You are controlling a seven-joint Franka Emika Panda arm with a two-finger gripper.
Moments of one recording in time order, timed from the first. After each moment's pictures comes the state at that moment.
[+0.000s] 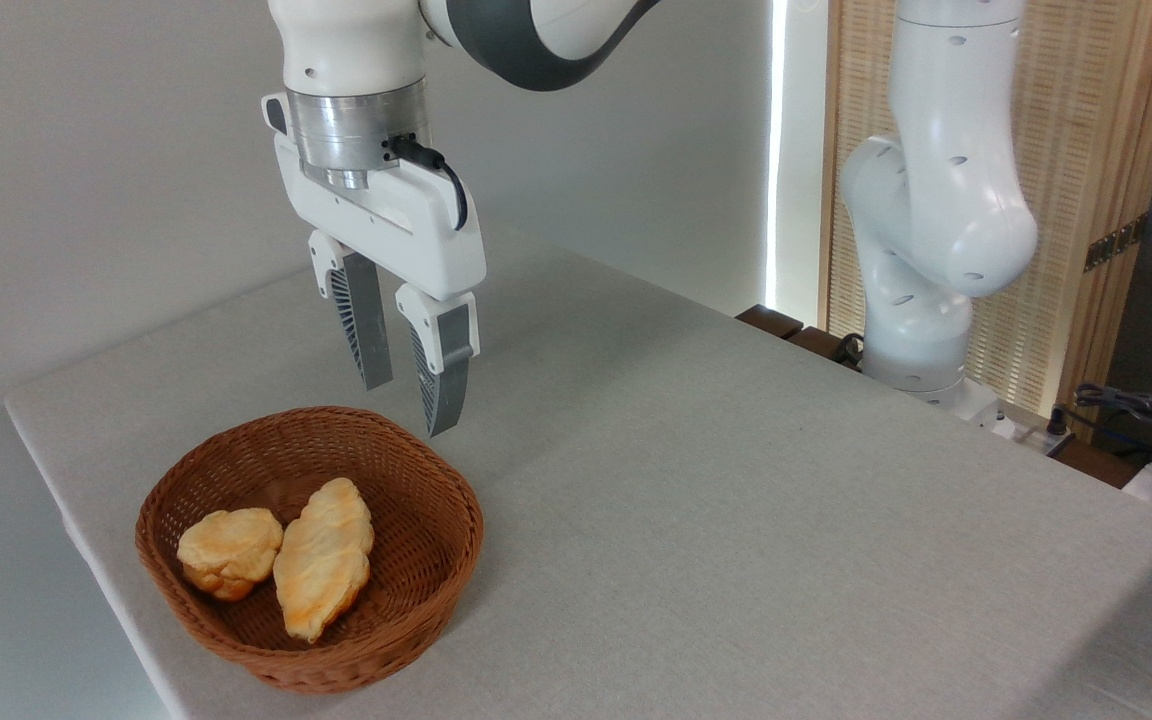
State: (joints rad) arm -0.44 -0.03 0.31 -1.80 -0.05 1.86 0.61
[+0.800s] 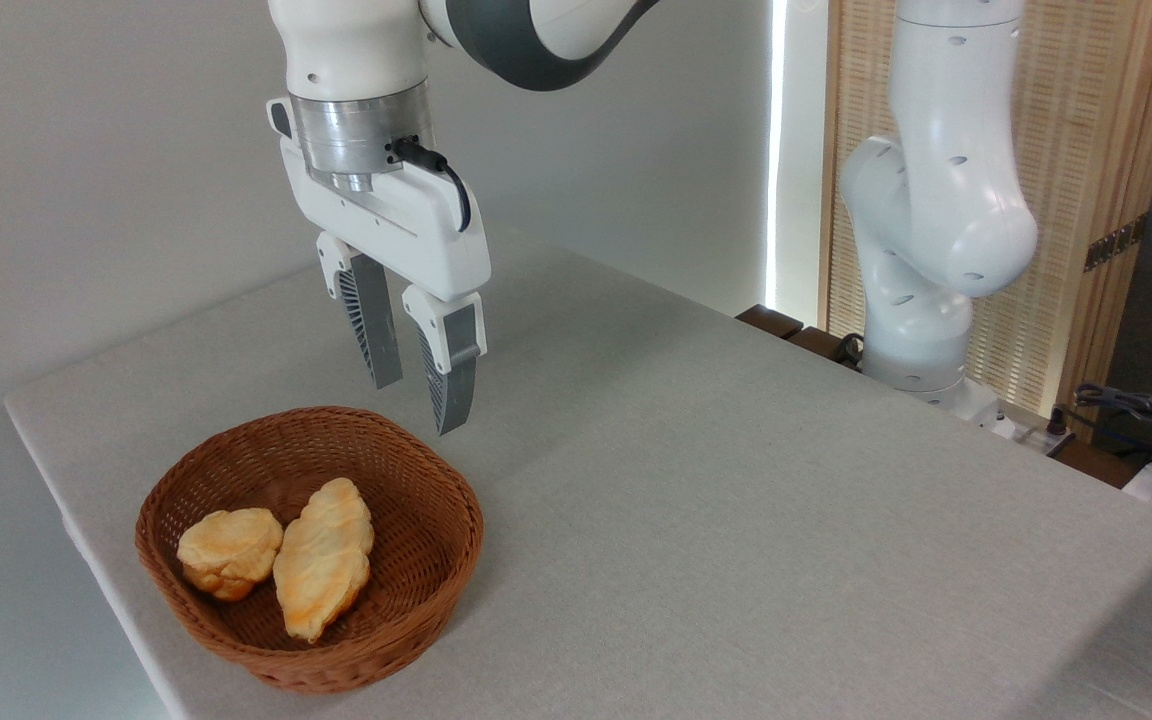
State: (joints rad) arm -0.44 -0.03 0.31 -1.80 -0.05 1.83 0.62
